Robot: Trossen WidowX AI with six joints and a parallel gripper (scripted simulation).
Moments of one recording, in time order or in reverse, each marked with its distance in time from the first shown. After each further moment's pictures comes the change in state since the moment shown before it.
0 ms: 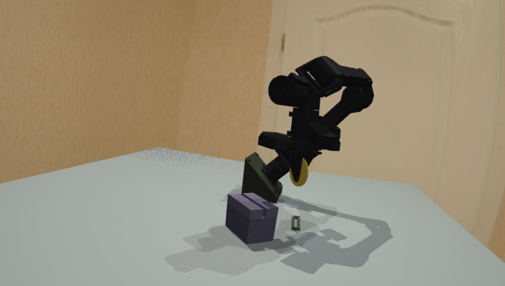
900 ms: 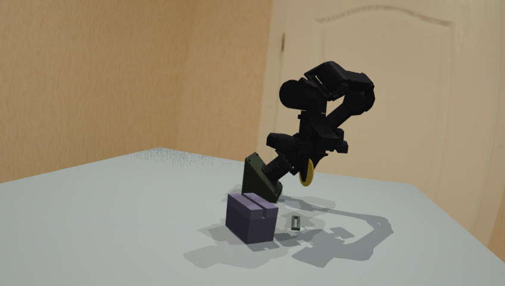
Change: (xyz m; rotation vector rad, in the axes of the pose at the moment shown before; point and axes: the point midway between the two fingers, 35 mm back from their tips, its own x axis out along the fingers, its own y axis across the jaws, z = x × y) arm 0.004 0.029 -0.009 0.175 -0.002 -0.001
